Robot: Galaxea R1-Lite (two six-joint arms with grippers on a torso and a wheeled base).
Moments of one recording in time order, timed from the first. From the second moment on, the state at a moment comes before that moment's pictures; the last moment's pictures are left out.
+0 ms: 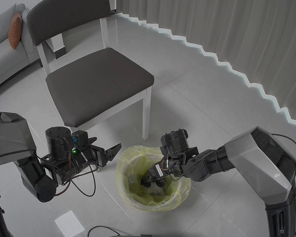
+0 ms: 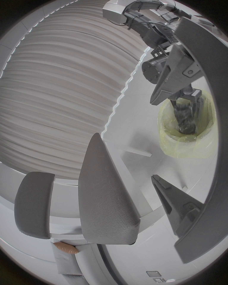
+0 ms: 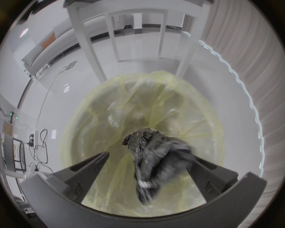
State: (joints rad) left arm -0.36 2.07 -0.56 -1.33 -0.10 -0.13; right arm 0.61 2.47 -1.54 -0.17 -0.21 -0.06
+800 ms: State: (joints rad) left arm -0.33 2.21 -0.60 -1.33 -0.14 -0.14; right arm 0.36 2.42 -1.38 -0.19 -0.22 -0.14
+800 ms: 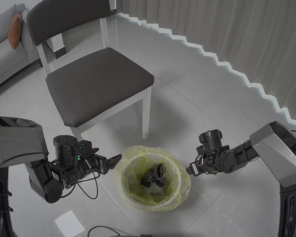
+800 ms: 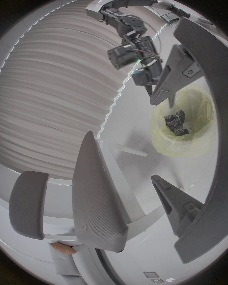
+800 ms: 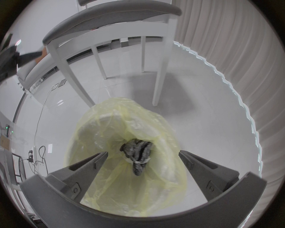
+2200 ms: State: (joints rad) left arm -0.33 2.26 -0.61 -1.33 -0.14 -0.14; right arm 0.30 2.72 -1.71 -0.13 -0.34 -0.22
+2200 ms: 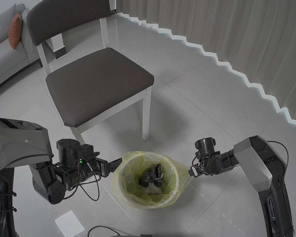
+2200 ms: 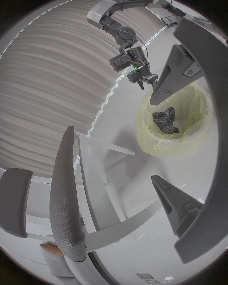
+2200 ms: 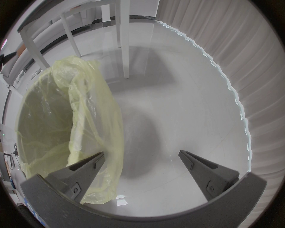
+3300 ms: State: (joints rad) left arm -0.23 2.58 -1.28 -0.72 -0.18 -0.13; right arm 0.26 2.38 -1.40 -0.18 -0.24 -0.23
